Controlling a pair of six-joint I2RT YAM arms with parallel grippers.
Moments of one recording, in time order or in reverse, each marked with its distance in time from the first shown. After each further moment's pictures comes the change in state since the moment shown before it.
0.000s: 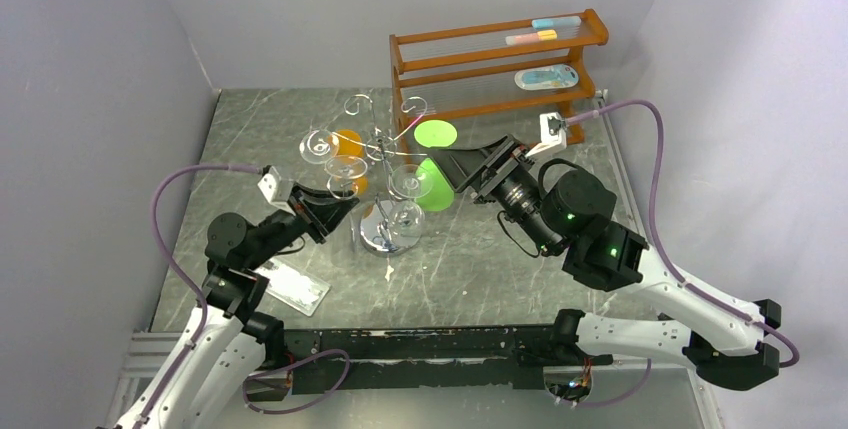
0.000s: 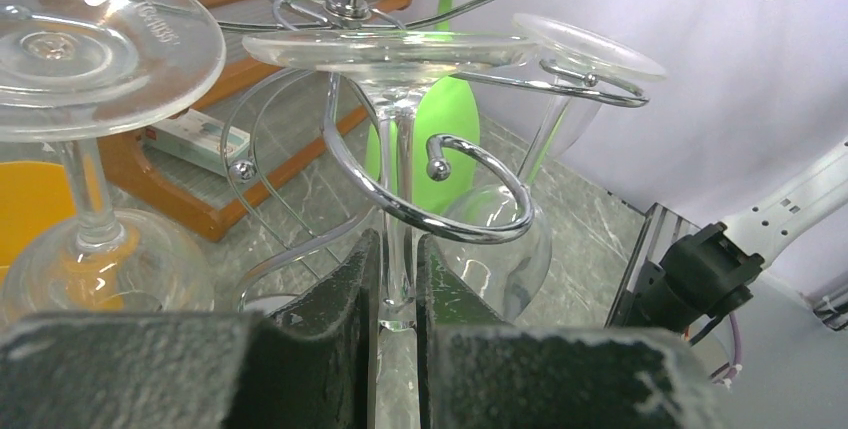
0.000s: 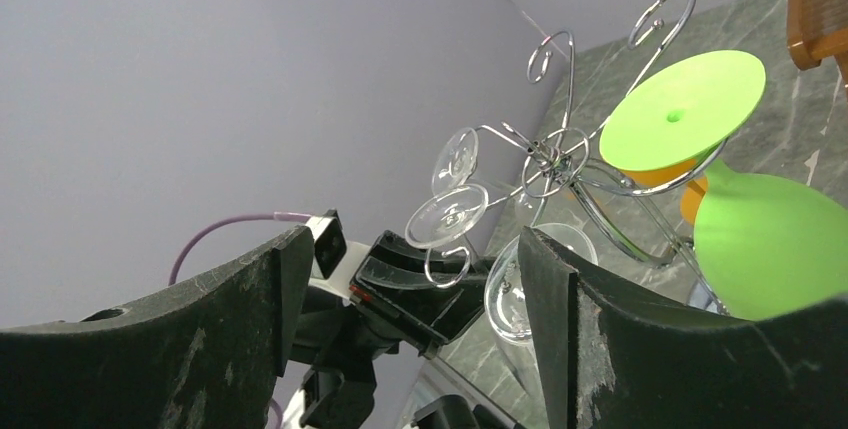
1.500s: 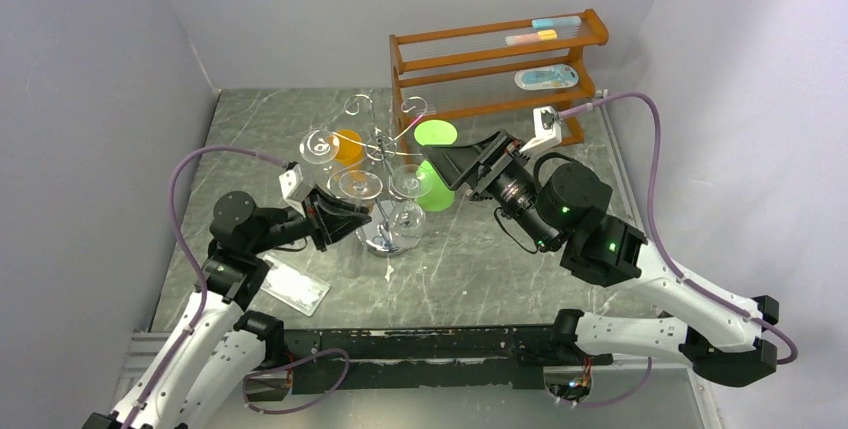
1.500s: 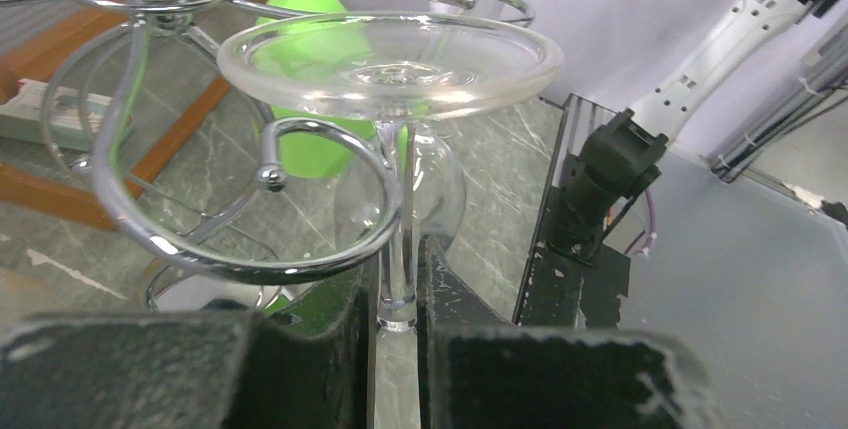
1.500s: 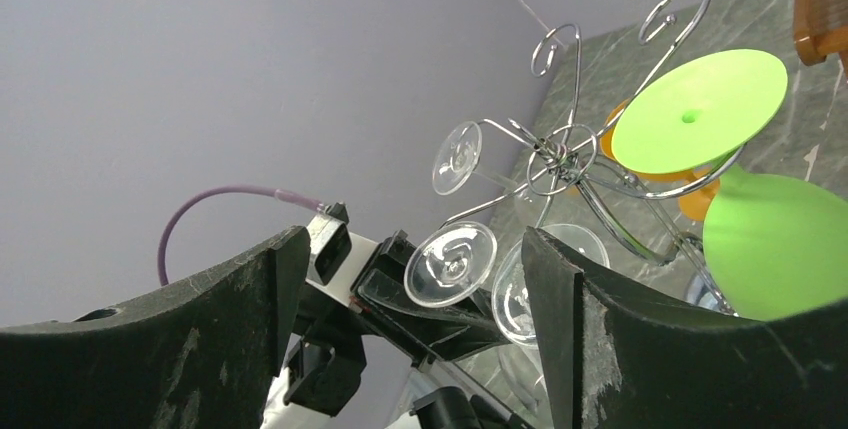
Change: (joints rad) left arm 0.000 0.101 0.103 -0.120 0.308 0.089; right arm 0.000 0.039 0.060 -0.044 -0.019 -0.004
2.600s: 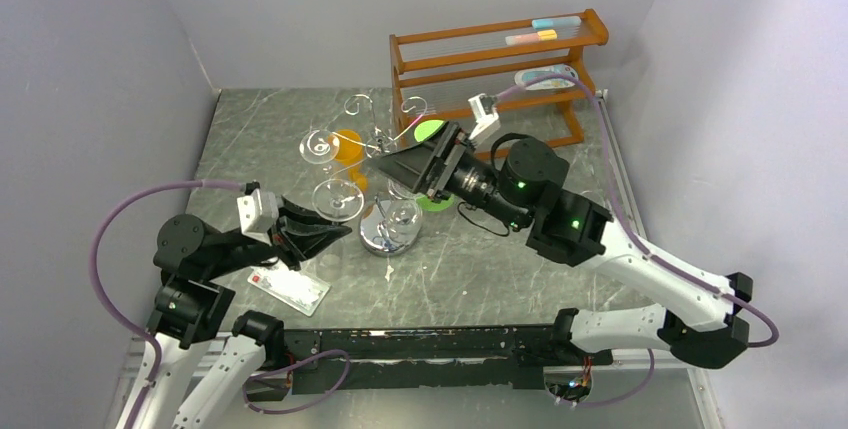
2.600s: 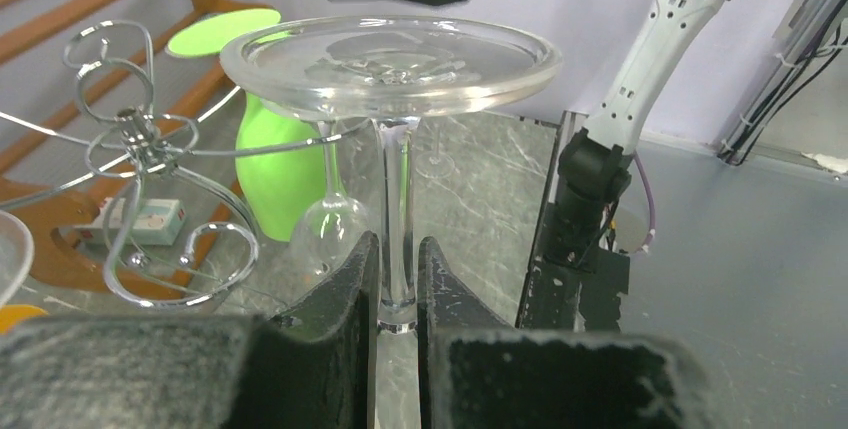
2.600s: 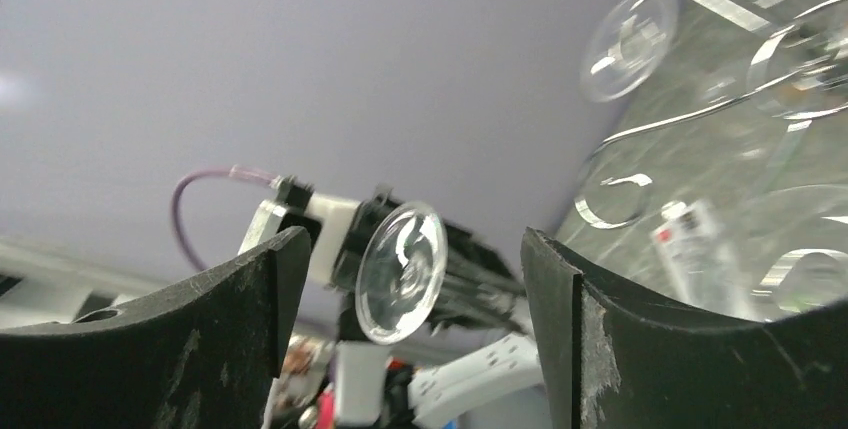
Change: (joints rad) left arm 0.000 -0.174 0.243 -0.295 0.003 0.121; right arm 0.000 0.210 0.146 0.038 -0.389 0.221
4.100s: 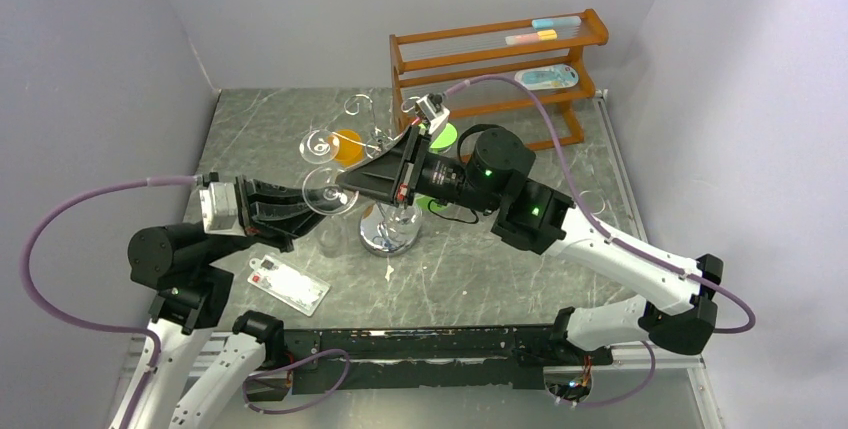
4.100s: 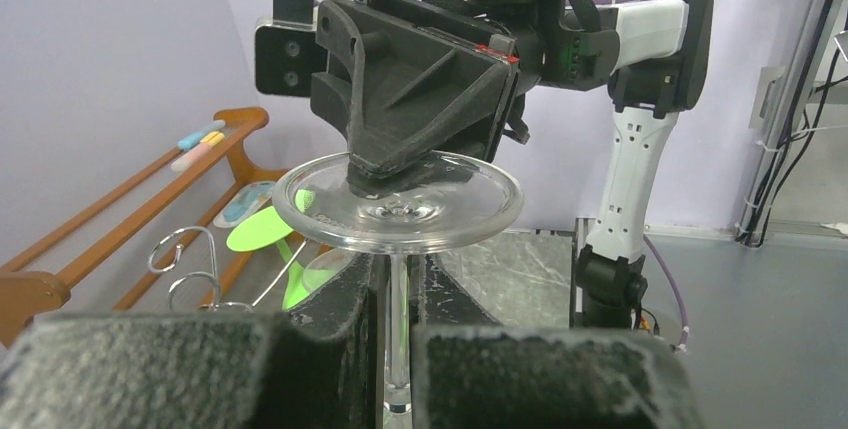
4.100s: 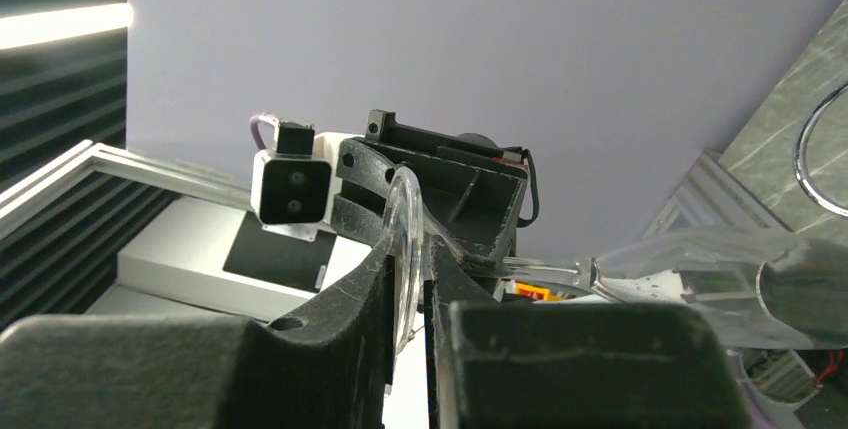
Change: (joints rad) left arm 0.005 0.080 0.040 0.454 0.011 -0.181; right arm -0.006 0.121 0.041 0.146 -0.253 0.208
